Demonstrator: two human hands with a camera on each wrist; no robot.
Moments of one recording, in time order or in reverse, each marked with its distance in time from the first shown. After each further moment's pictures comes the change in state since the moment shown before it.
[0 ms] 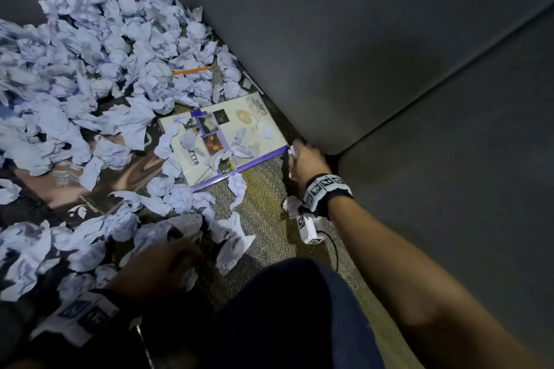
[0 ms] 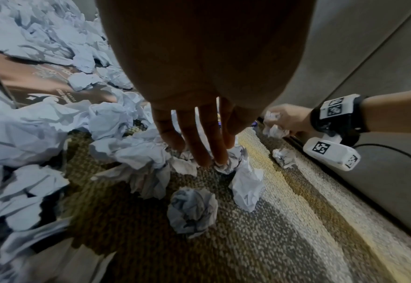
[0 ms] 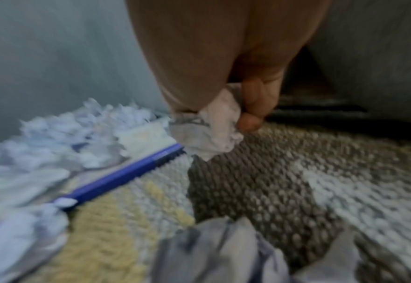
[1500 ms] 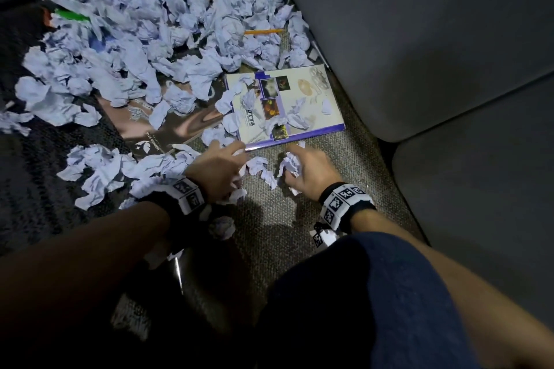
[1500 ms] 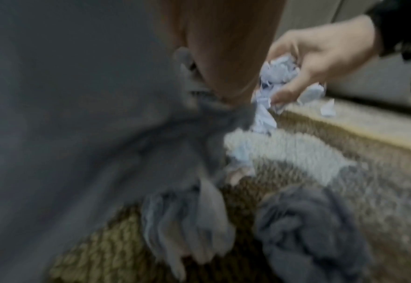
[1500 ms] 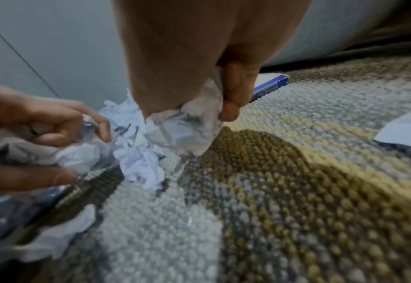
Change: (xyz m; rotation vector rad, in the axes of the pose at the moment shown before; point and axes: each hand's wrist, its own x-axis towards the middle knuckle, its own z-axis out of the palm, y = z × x) left_hand 0.055 -0.005 -0.021 0.457 0.285 0.073; right_hand -0.063 -0.062 0.034 0.122 -0.280 -0.367
